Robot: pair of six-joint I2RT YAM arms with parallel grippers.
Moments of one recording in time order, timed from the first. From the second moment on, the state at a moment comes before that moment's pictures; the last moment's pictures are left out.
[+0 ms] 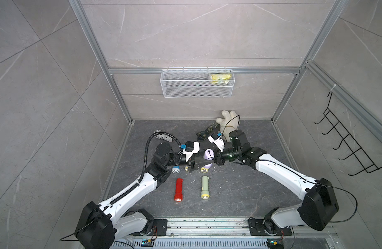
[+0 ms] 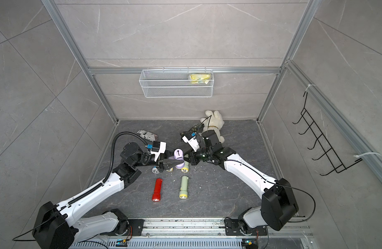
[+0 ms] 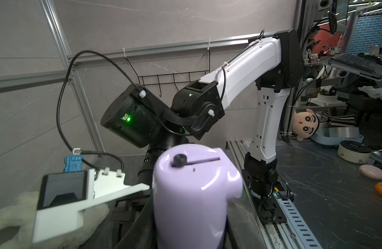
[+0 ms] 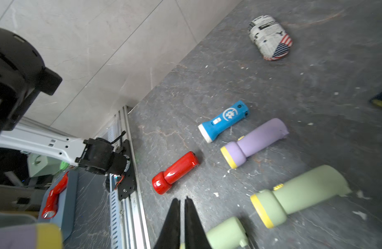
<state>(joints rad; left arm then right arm) -0.65 1.15 0.79 0.49 0.93 0.01 0.57 1.42 1.11 -0.30 -0.70 0.13</state>
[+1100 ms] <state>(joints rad) -0.65 1.20 0.71 0.43 0.88 0.01 0.47 1.25 1.08 -0.24 -1.00 0.17</state>
